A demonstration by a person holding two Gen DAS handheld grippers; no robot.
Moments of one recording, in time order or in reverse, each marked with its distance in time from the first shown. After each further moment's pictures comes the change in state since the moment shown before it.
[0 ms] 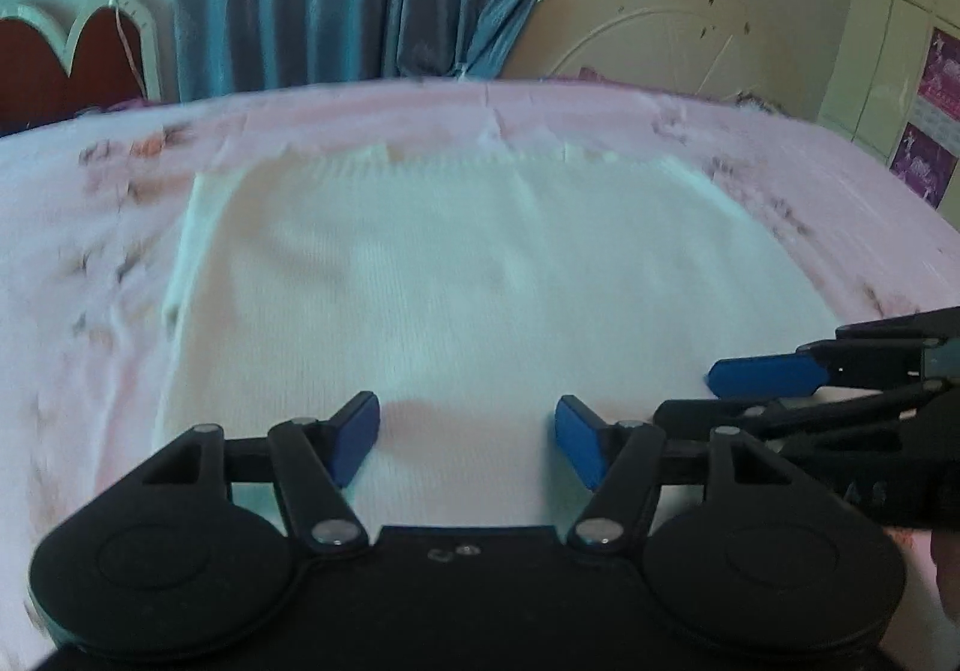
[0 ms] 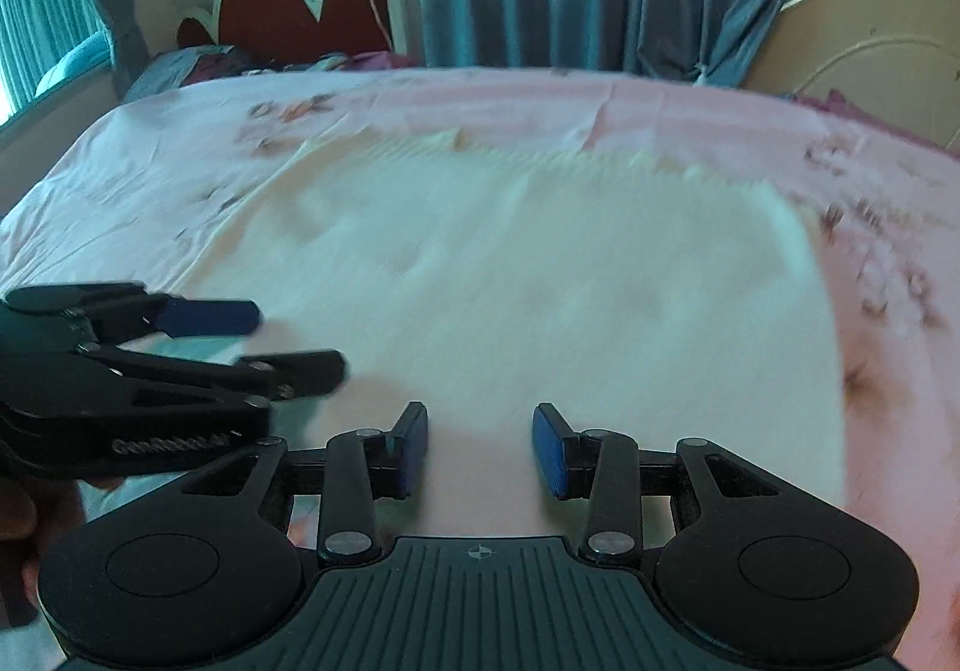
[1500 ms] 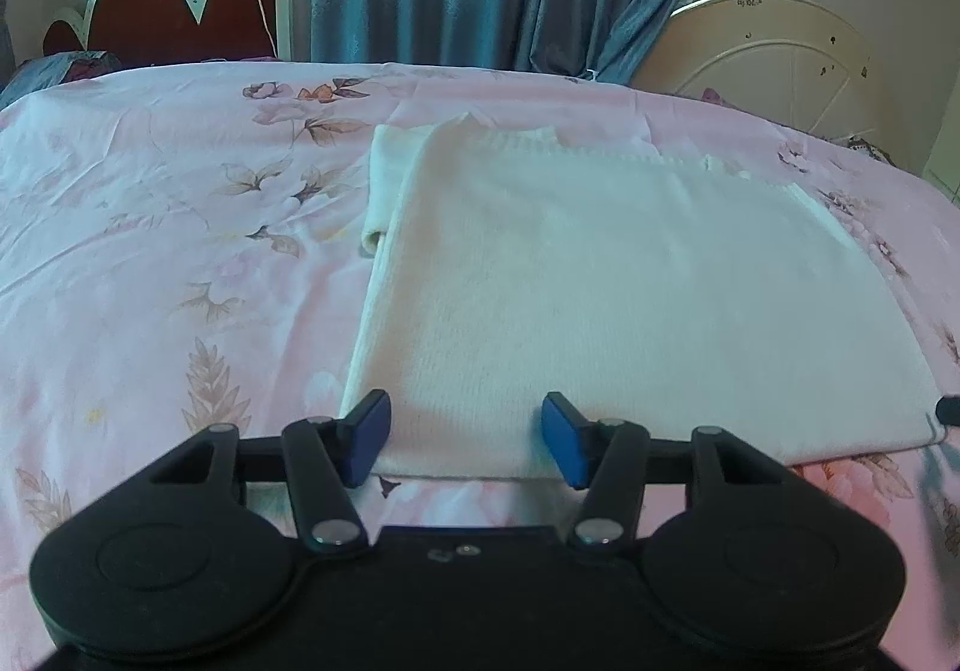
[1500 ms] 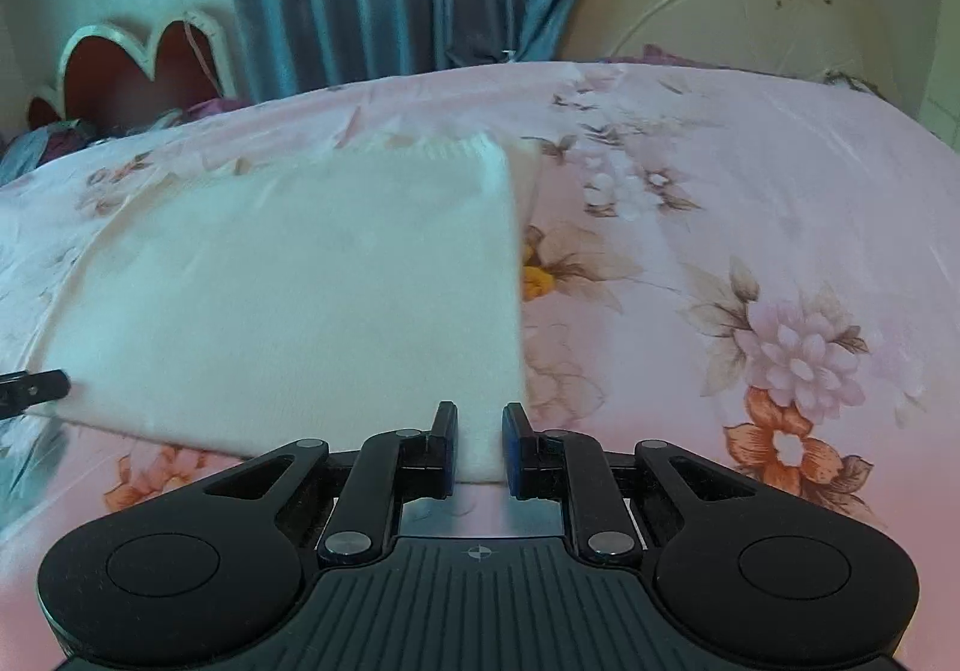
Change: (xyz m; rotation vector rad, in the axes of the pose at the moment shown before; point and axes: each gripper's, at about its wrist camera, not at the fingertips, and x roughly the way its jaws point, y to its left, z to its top) left arm -0.031 0.042 -0.019 -0.176 0.004 0.185; right arm -0.056 -0.082 -0.039 0.216 -0.015 -0.243
